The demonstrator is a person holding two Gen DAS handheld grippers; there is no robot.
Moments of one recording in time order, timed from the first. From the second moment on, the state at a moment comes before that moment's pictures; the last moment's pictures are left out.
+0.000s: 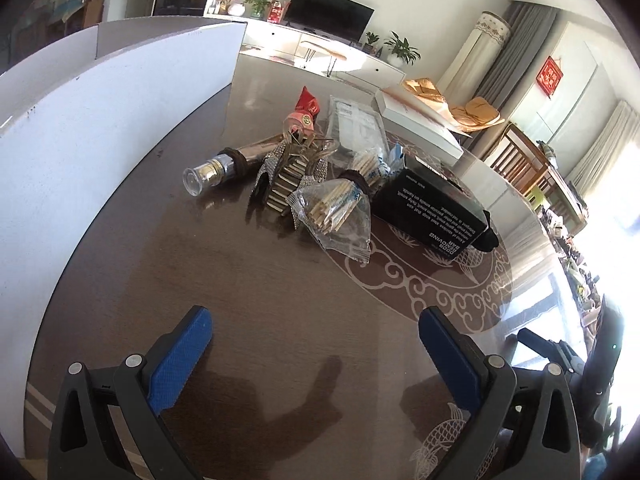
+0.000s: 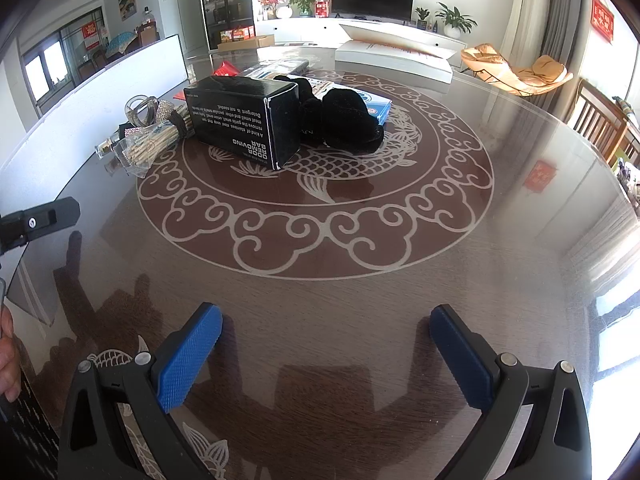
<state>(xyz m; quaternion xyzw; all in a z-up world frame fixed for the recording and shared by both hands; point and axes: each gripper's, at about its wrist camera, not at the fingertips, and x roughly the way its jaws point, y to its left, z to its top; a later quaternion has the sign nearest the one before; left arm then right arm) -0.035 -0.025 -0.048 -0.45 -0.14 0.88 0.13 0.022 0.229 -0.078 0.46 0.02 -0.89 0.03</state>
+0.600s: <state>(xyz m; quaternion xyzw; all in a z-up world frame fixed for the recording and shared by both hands) -0.053 0.022 -0.056 -0.49 0.01 0.86 0.16 0.022 0.230 -0.078 0.46 0.02 -0.89 0.03</state>
